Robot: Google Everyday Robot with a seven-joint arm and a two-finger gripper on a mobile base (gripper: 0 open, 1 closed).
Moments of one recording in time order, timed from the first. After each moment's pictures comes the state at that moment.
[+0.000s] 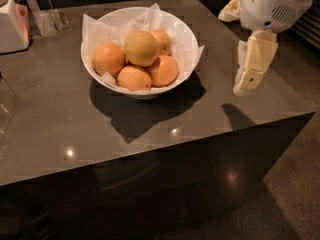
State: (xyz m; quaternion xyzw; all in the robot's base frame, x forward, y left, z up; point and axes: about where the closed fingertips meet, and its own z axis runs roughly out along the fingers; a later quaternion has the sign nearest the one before) arm 0.499 -0.148 0.993 -0.69 0.70 0.01 0.19
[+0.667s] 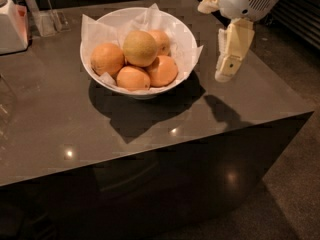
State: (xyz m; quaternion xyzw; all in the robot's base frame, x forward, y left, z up) arm 0.533 -0.112 0.998 -0.72 0.66 0.03 0.21
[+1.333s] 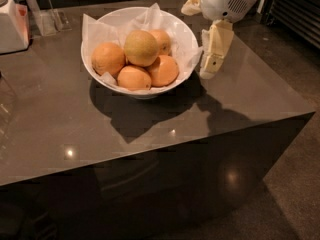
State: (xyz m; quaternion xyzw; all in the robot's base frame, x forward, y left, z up) arm 0.559 -0.089 0.985 -0.73 0.64 0.05 0.22
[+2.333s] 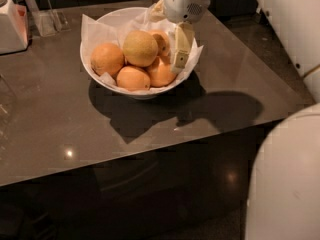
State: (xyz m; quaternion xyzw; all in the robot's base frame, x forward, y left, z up) arm 0.612 -0.021 0.952 -0.78 0.58 0.11 0.20
